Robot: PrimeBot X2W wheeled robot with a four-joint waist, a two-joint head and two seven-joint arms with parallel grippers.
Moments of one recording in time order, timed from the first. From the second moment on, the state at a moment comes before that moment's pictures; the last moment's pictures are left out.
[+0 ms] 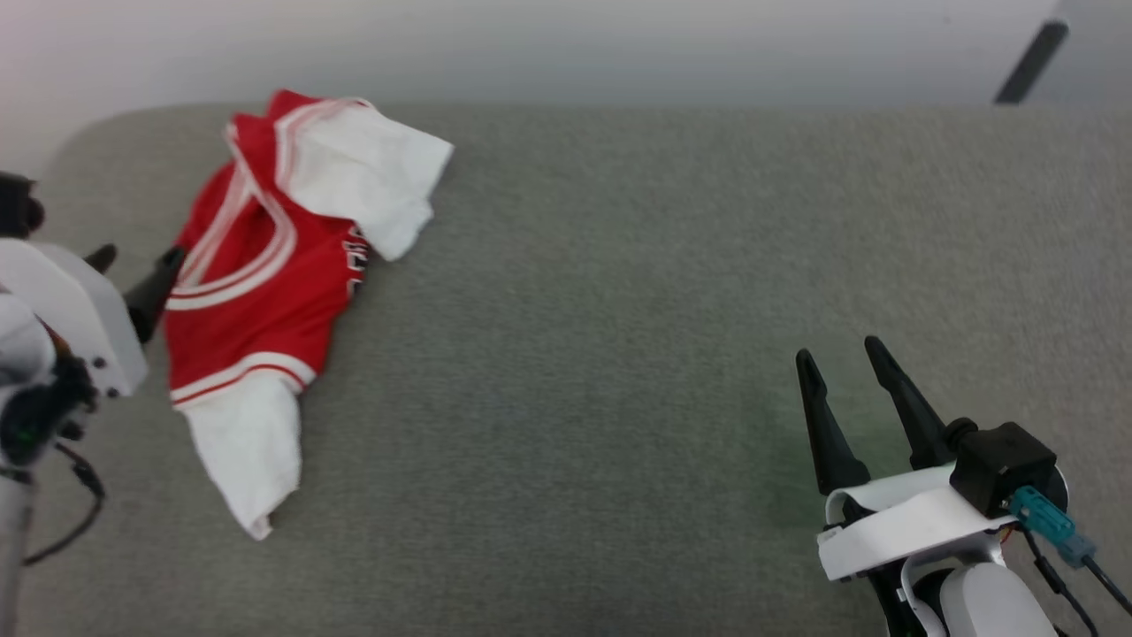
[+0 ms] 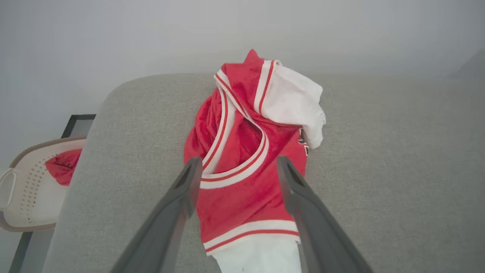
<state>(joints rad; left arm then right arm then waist) -0.61 0.63 -0.13 0.37 -0.69 -0.13 0.49 -0.20 -0.05 0.15 0.15 0.21 0.13 -0.22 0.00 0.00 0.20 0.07</state>
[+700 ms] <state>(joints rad) -0.86 0.69 -0.22 0.74 -0.72 -0.10 0.85 -0.28 -0.05 0.19 0.11 0.23 0.13 -0.22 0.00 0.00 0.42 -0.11</state>
